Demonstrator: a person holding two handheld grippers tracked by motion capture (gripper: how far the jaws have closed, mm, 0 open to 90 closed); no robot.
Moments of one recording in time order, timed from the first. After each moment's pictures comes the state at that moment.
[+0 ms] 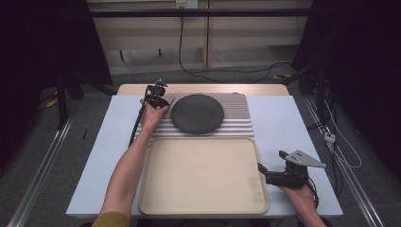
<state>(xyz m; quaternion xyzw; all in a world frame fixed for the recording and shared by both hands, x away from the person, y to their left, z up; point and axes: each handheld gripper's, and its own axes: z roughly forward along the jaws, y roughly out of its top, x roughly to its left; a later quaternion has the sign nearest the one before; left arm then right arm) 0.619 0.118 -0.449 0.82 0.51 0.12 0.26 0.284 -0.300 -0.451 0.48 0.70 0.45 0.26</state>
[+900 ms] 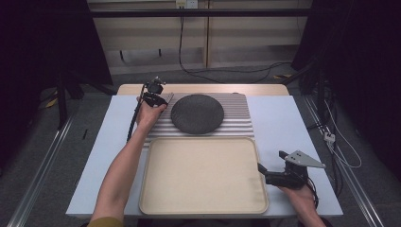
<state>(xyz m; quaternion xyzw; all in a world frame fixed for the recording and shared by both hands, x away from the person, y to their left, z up) 0.605 0.127 -0.422 0.82 0.49 0.12 0.27 0.283 -0.299 -0.451 0.48 0.70 0.45 0.27</state>
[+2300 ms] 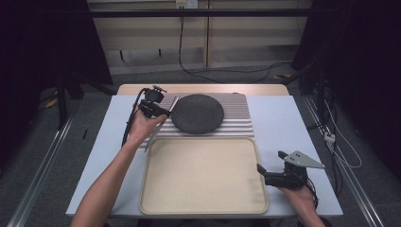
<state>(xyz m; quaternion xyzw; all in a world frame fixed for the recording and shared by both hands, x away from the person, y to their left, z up) 0.513 0.119 -0.373 0.85 0.42 0.10 0.30 0.281 -0.296 -0.450 0.47 0.71 0.45 0.27</state>
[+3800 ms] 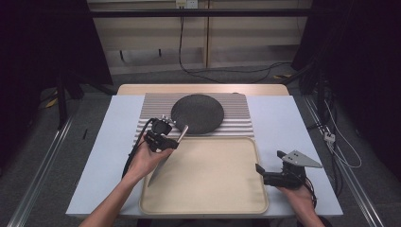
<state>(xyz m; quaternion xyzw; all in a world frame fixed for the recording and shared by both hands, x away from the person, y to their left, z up) 0.419 0.100 -0.396 0.87 0.39 0.05 0.28 0.283 -0.293 -0.450 0.47 0.71 0.45 0.27</state>
